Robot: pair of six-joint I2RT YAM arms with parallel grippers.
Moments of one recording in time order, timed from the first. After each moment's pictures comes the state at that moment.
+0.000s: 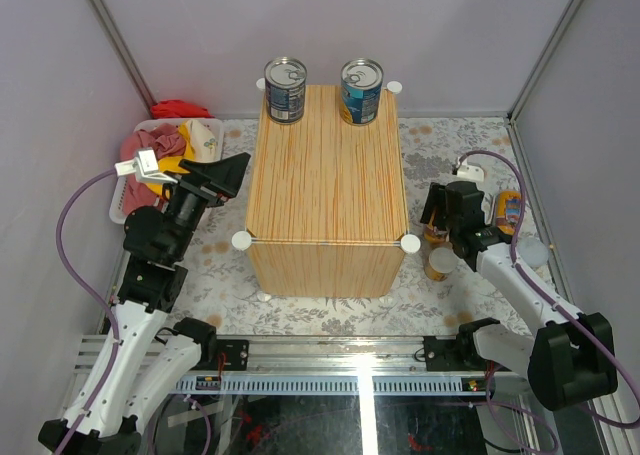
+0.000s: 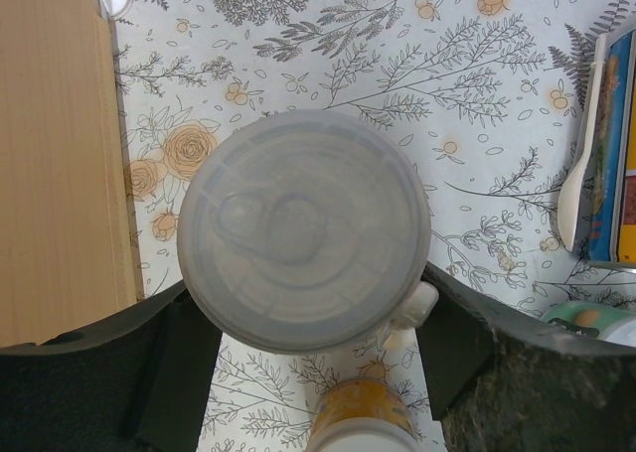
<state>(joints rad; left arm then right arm) -0.28 0.65 0.79 0.09 0.05 -0.86 0.26 1.10 0.65 -0.18 0.30 0.31</state>
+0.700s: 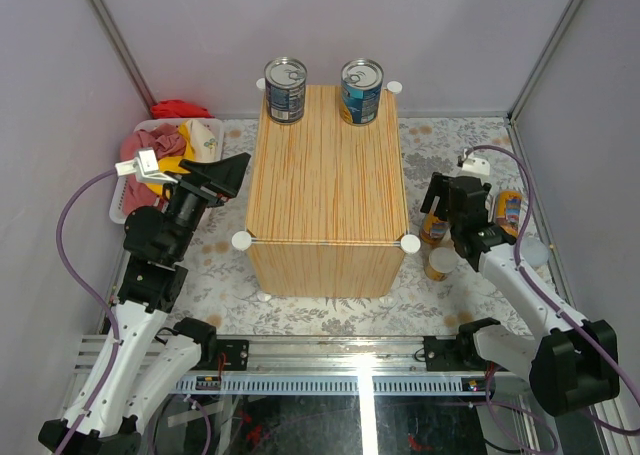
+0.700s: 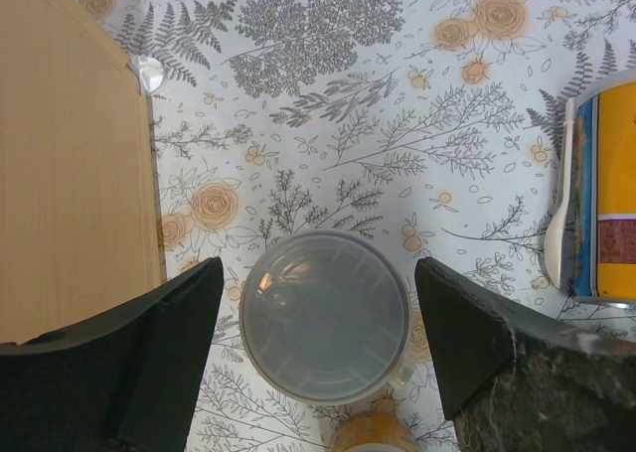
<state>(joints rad) -0.28 0.64 0.78 0.09 0.05 -0.86 0.27 1.07 0.68 -0.12 0.34 0.32</state>
